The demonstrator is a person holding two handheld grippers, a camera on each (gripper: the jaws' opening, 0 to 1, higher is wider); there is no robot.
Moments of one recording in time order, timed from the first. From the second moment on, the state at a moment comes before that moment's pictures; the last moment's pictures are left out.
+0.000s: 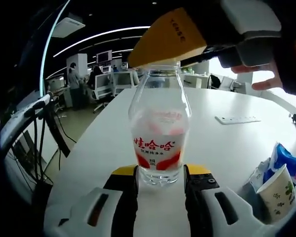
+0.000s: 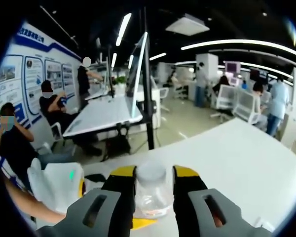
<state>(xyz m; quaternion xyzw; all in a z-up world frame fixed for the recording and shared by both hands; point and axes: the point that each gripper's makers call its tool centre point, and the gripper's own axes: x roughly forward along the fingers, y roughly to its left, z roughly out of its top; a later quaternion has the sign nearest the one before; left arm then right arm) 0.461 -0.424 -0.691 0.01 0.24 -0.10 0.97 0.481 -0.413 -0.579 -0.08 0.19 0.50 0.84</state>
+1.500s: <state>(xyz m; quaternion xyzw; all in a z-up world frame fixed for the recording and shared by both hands) 0.463 -0.423 -0.686 0.02 0.23 -0.09 0.97 0.471 -0.450 -0.559 -0.04 0.18 0.47 0.86</state>
